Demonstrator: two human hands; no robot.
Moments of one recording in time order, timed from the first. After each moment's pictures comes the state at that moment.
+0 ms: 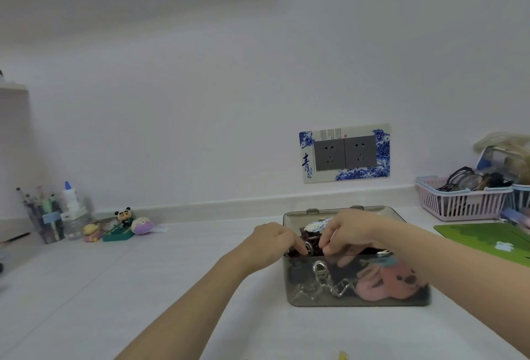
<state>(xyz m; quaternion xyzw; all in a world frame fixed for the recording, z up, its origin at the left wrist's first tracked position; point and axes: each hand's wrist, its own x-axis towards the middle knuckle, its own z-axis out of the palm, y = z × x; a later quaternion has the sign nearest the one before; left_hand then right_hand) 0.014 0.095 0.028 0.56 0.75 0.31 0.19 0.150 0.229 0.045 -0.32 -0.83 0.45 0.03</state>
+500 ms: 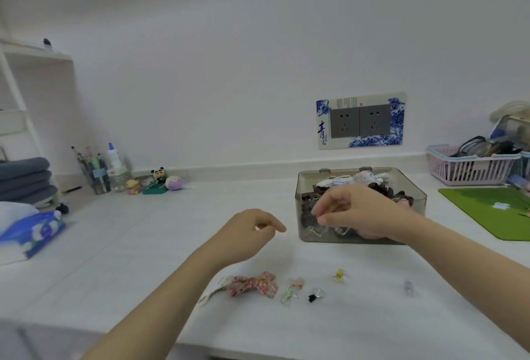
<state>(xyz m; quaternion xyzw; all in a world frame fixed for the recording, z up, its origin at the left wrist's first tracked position) 0.038 -0.018 0.003 0.53 0.79 0.30 0.09 0.209 0.134 0.035 -0.16 -0.90 0.37 0.16</state>
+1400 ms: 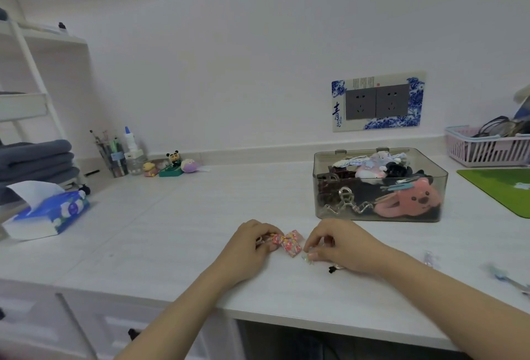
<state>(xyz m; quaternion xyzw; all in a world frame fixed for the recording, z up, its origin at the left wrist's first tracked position) 0.012 -0.051 -0.075 0.54 0.79 0.30 0.01 0.174 0.096 -0.051 -0.11 -0.95 0.25 0.13</state>
